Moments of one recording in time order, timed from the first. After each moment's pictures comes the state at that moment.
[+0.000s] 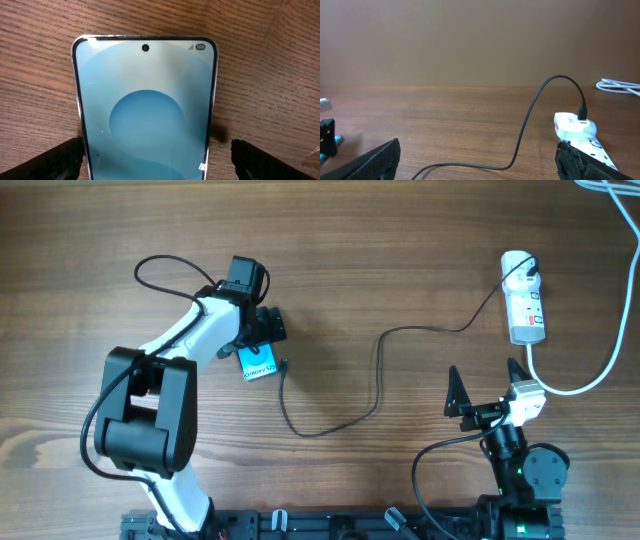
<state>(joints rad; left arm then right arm) -0.23 1.93 1.20 -0.64 -0.04 -0.51 -0.04 0.01 0.01 0.01 -0.20 0.06</state>
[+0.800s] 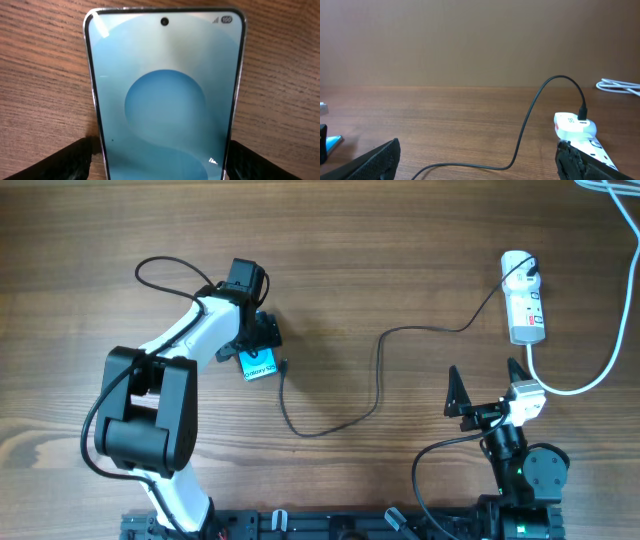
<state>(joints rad) -0.23 1.93 1.20 -0.70 -0.06 -0.49 -0.04 0.01 0.01 0.01 -0.20 0.06</state>
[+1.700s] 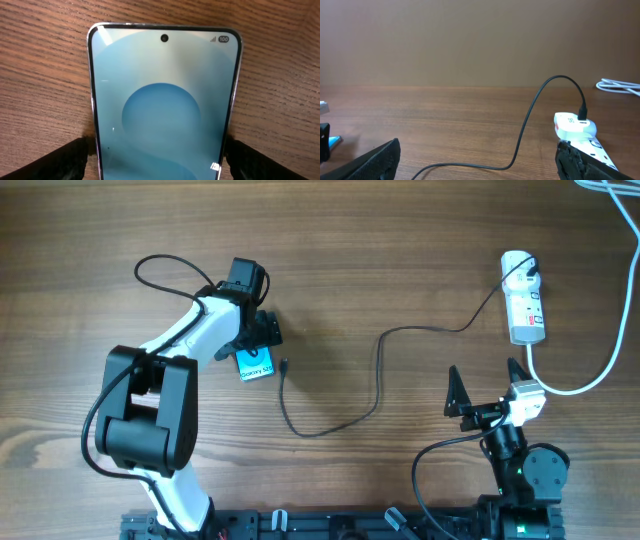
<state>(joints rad) -0.23 1.93 1.20 -0.68 -0.09 -0.49 -0.04 0.01 0.01 0.01 -0.20 0.06</state>
